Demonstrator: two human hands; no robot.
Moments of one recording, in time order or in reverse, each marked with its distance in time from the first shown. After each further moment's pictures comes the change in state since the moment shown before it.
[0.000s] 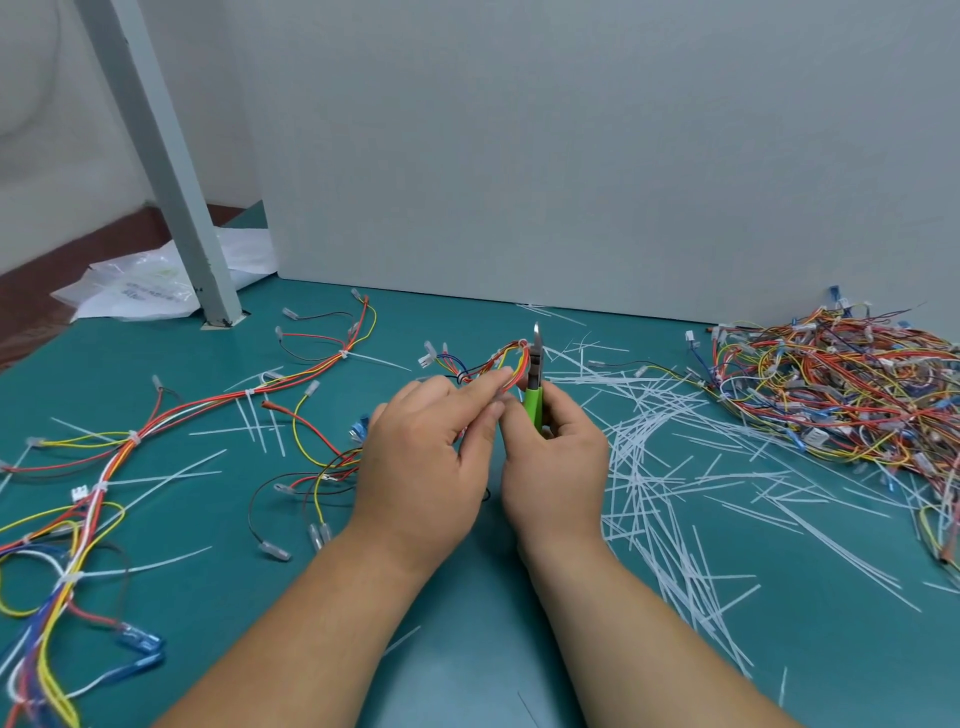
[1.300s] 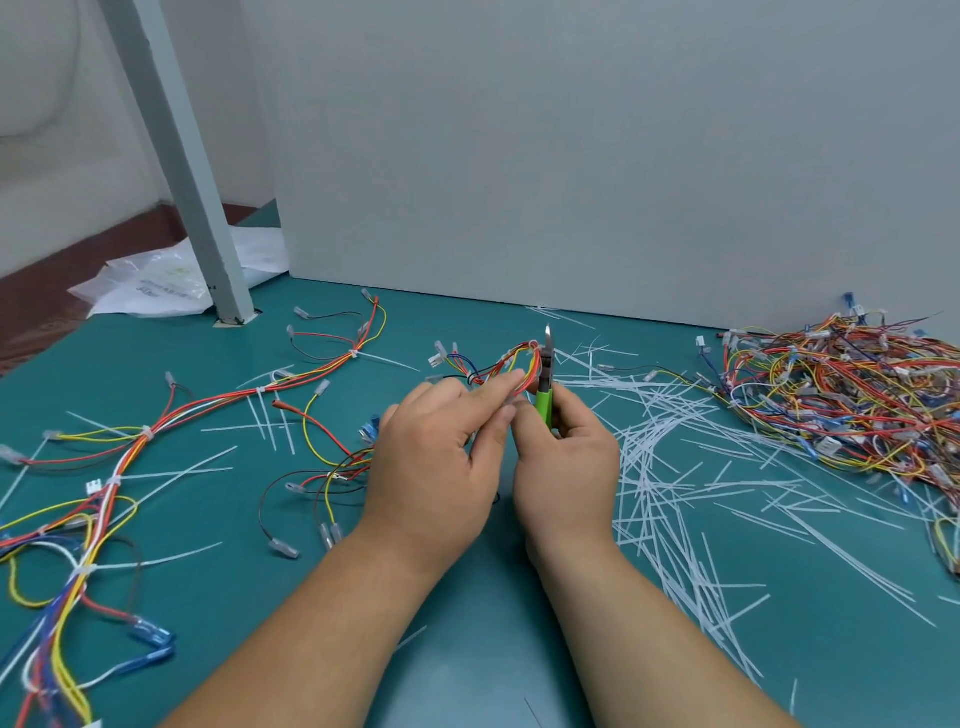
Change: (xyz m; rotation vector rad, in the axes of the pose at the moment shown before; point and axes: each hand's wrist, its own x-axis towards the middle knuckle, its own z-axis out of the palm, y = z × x) left_hand -0.001 0.000 0.001 0.014 -0.008 0.003; right_hand 0.002 0.002 -0.001 0.047 -0.016 0.031
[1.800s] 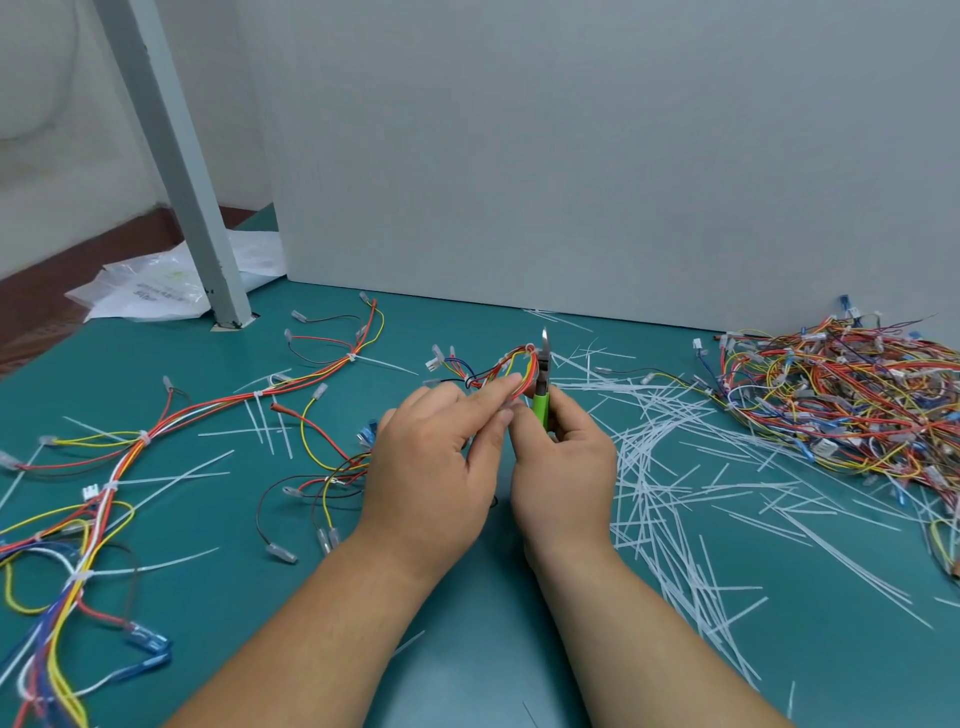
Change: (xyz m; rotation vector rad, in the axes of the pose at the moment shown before) left_hand 0.000 0.001 0.000 -0.015 0.001 -0.013; right_hand 0.000 -0.001 0.001 0.010 -0.017 0.014
